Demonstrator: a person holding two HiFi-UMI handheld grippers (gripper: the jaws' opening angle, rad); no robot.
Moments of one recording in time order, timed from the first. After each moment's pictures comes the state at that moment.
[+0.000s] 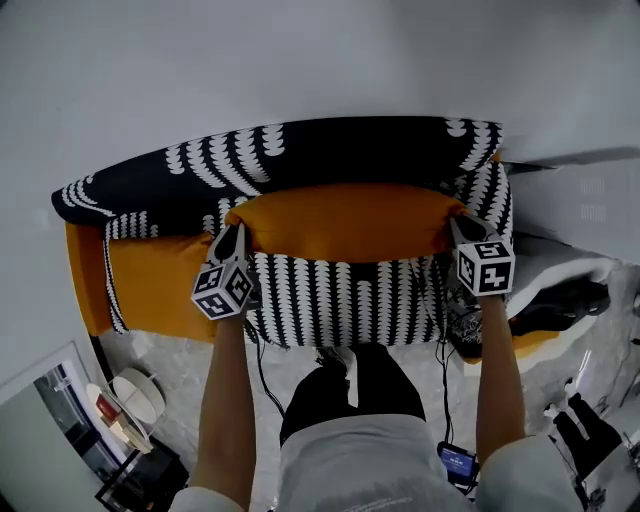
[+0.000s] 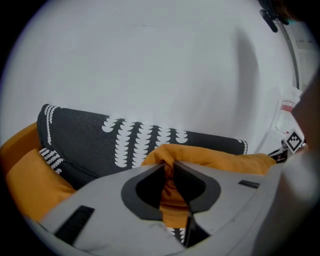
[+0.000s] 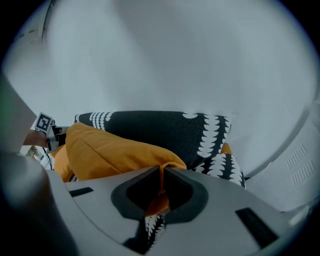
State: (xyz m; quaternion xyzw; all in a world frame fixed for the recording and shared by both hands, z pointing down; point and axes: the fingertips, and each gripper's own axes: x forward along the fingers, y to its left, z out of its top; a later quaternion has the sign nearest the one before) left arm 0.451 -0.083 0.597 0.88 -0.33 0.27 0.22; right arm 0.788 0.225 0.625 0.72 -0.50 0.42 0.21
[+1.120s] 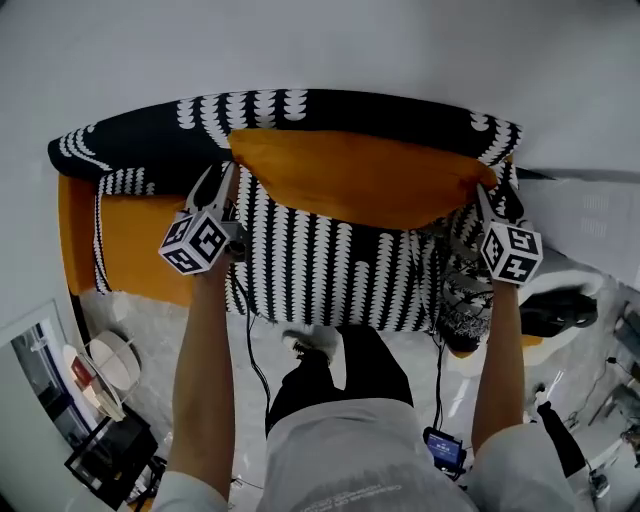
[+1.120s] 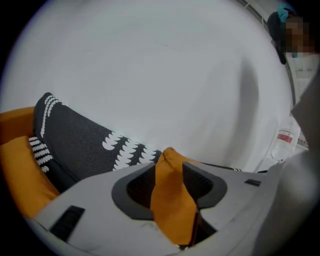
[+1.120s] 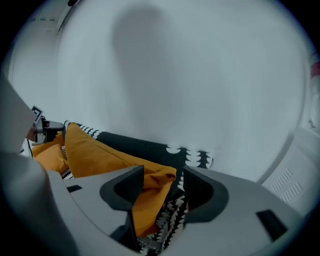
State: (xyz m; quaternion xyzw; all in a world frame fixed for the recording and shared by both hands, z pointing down) left arm 0.454 -0.128 0.545 0.90 -0.32 0.16 0.26; right arm 0.849 0.203 0.574 0.80 -0.48 0.30 0.19
